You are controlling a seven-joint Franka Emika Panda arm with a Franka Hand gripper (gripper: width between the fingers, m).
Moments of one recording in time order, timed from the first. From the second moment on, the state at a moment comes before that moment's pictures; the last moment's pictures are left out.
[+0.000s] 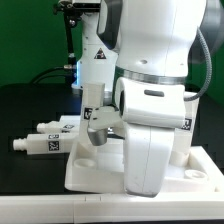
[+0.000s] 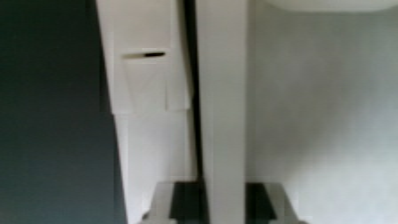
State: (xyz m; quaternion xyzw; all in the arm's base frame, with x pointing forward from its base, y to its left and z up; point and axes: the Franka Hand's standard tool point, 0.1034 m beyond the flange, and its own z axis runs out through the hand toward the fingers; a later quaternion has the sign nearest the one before) arm 0.656 0.015 0.030 0.73 0.68 -0.03 0.06
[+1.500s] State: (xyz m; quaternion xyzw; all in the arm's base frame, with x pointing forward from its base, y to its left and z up) arm 0.645 -0.009 0.088 0.84 0.54 -0.03 0.06
